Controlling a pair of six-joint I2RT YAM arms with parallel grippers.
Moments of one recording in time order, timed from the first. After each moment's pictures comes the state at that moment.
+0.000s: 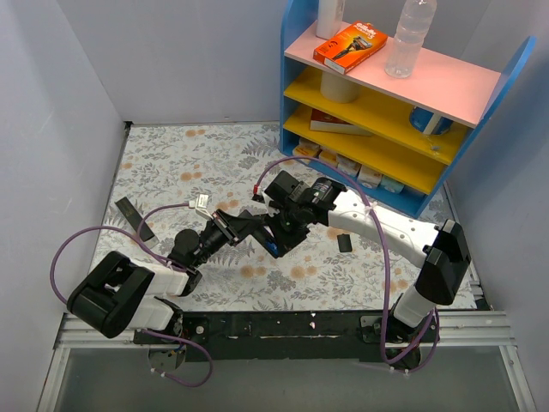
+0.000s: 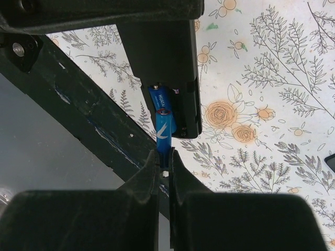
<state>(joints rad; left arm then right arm) -0.51 1.34 0.13 1.30 0.30 -1.24 1.00 1.62 1.47 -1.00 -0.21 0.28</state>
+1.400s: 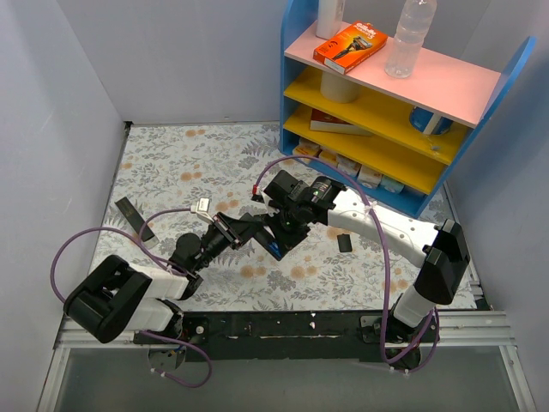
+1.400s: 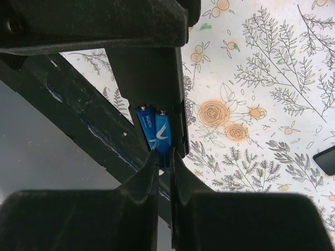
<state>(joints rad) -0.57 1.31 0.12 1.30 0.25 -1.33 1.00 1.63 1.49 -1.03 -0.18 0.25</state>
